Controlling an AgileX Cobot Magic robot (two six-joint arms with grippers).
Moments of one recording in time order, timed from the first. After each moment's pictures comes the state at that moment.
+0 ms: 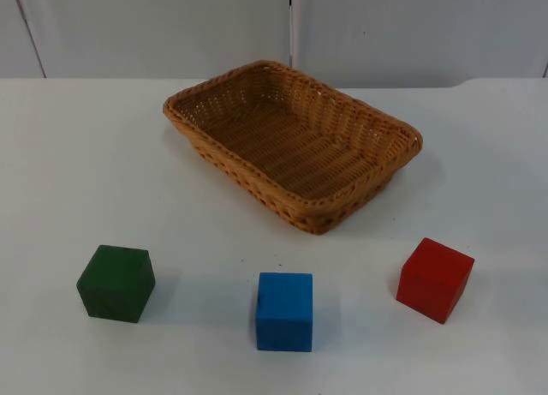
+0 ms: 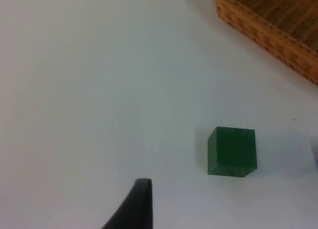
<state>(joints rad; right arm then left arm) 0.11 0.89 -0.71 0.22 0.90 -0.18 -0.01 0.72 -0.65 -0.20 0.79 0.12</state>
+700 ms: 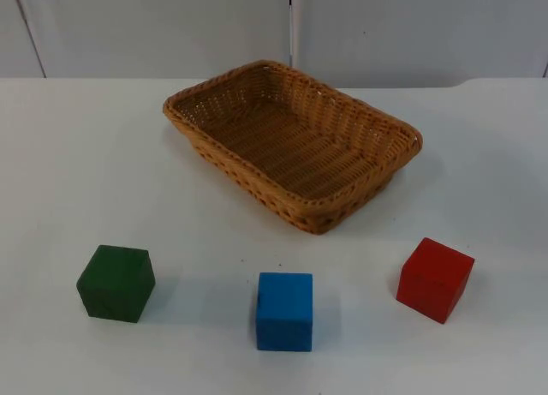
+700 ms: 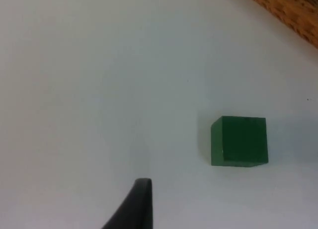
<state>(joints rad) 0.12 1.09 -0.93 0.29 0.89 -0.23 -0.01 1.01 -0.72 -0.24 0.75 0.19</state>
